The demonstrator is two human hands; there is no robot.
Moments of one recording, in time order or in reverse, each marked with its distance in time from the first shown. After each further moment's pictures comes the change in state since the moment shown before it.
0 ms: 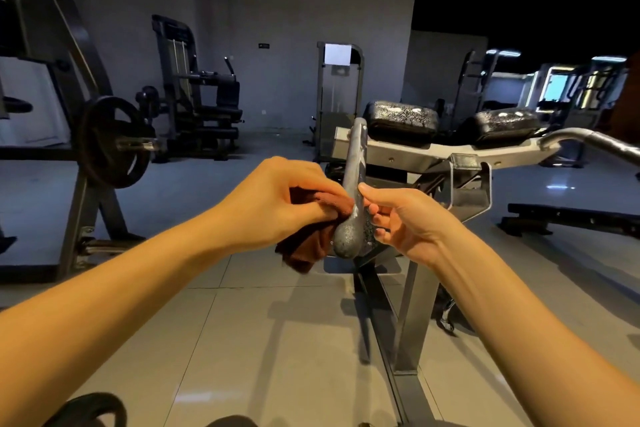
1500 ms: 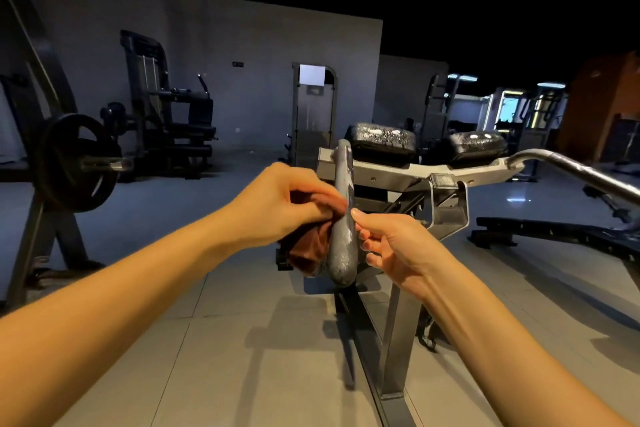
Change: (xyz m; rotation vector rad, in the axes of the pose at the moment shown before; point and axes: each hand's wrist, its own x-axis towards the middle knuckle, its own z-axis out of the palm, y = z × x) left_hand 0.031 -0.026 -0.001 -0.031 0.002 0.020; right_hand -0.007 0.010 0.009 -0.001 0.076 -0.103
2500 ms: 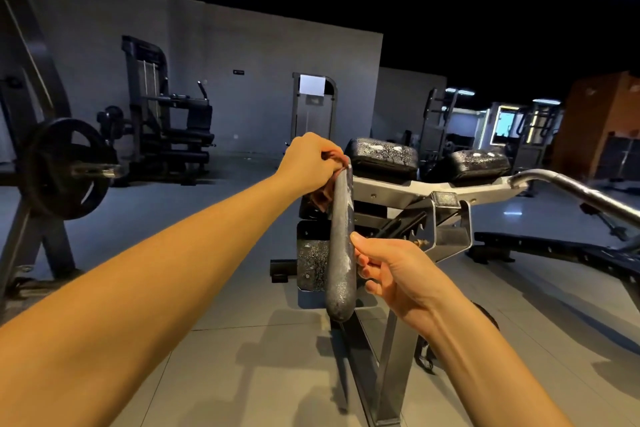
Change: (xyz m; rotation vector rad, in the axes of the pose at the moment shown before) left_hand 0.130 -0.062 0.015 0.158 0.258 -0.192; right_hand 0.007 0.003 -0.005 0.000 -0.042 0.006
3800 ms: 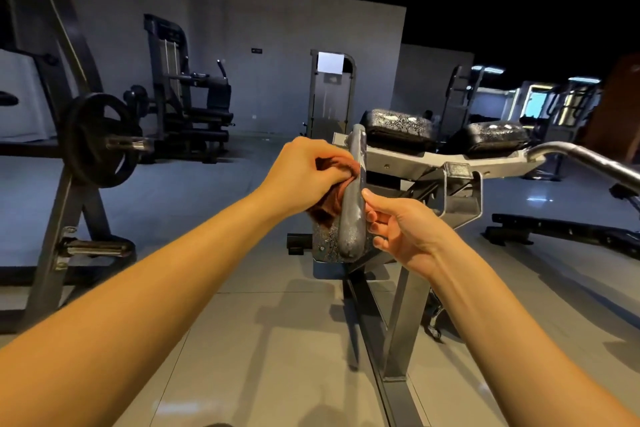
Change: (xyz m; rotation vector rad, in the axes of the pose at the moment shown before) left_hand -0.122 0.038 -0.033 -0.092 -0.008 0.053; right_hand -0.006 -0.007 0.003 -0.018 -0.002 0.061
